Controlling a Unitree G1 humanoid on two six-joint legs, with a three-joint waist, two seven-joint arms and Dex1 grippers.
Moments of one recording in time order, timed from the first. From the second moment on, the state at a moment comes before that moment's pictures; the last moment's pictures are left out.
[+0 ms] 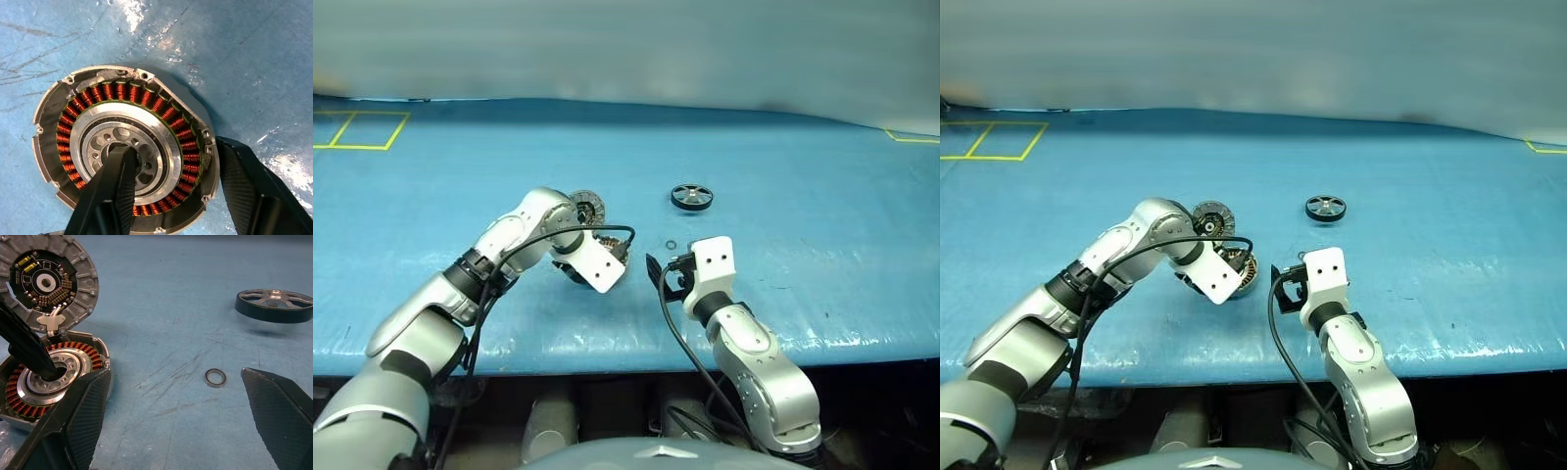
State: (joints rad) left arm -0.86 0.56 -0.68 0.19 0.51 -0.12 -1.46; right arm 0.08 -0.07 0.19 -0.65 0.10 0.76 0.06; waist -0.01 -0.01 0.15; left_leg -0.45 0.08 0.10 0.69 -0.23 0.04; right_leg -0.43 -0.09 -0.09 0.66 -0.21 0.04
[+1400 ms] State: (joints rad) left arm -0.02 0.30 -0.28 -0.58 -0.01 0.58 -0.85; right arm -0.08 -0.03 0.09 -0.38 0.04 0.70 -0.02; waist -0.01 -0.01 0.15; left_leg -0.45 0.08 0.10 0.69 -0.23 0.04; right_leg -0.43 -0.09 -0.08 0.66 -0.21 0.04
